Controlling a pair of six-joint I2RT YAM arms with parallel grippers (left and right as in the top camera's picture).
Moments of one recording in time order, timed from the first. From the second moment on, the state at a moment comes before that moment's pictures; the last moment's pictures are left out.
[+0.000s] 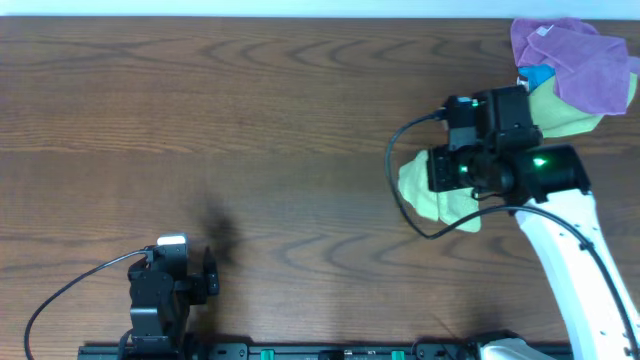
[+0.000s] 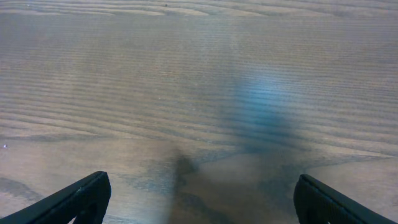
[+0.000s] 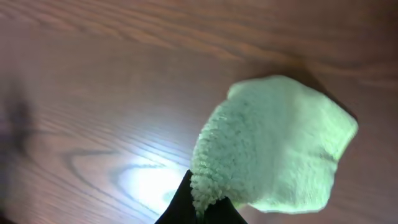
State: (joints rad) left arm -0.03 0.00 0.18 -0.80 -0.11 0.00; right arm 0.22 1.34 1.26 -0.99 -0.19 0.08
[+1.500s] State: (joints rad) left arm -0.03 0.00 0.18 -0.80 -0.11 0.00; right arm 0.47 1.70 1.64 -1.20 -0.11 -0.01
